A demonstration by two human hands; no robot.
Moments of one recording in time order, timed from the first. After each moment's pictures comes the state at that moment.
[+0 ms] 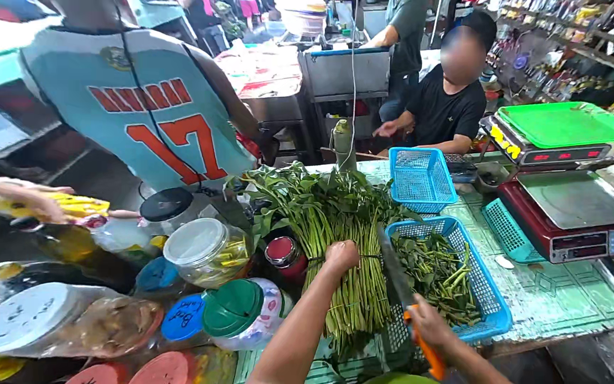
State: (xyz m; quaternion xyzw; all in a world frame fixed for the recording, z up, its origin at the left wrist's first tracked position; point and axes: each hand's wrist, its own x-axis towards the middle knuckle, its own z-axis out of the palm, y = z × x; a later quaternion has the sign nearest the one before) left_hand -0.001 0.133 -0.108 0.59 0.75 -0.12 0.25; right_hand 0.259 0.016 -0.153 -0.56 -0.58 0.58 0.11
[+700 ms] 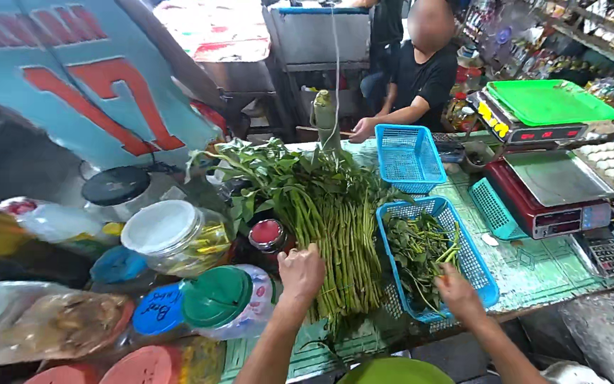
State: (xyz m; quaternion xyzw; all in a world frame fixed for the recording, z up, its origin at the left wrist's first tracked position) left_hand -0.041 0.031 -0.098 0.60 0.79 -0.05 0.12; right_hand 0.308 0.026 -0.144 -0.68 -0.66 0.30 0.07
